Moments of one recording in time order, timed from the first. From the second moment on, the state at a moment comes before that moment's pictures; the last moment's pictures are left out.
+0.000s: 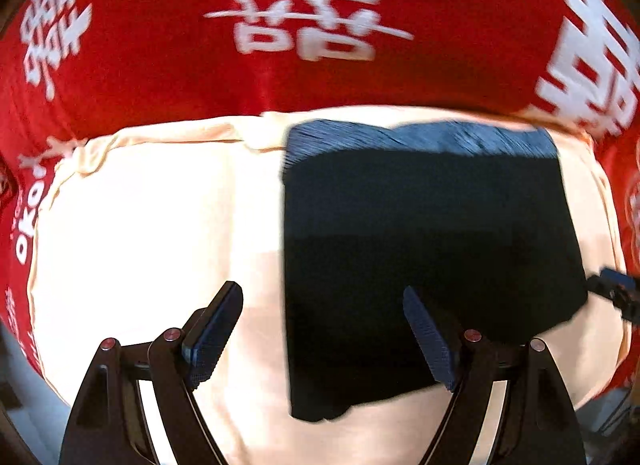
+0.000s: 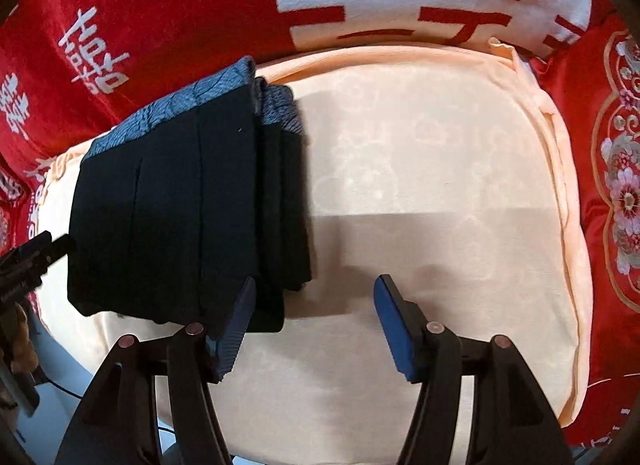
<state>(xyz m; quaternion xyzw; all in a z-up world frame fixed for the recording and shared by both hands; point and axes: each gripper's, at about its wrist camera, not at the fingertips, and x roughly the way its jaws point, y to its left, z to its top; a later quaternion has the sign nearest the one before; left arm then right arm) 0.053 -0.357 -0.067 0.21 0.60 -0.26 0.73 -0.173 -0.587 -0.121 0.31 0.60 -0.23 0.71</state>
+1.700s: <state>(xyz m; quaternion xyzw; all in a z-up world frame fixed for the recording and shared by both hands) 0.124 -0.343 -0.166 0.06 0.72 -0.38 0.58 -0.119 -0.638 -0.198 0.49 0.53 -0.02 0.70</state>
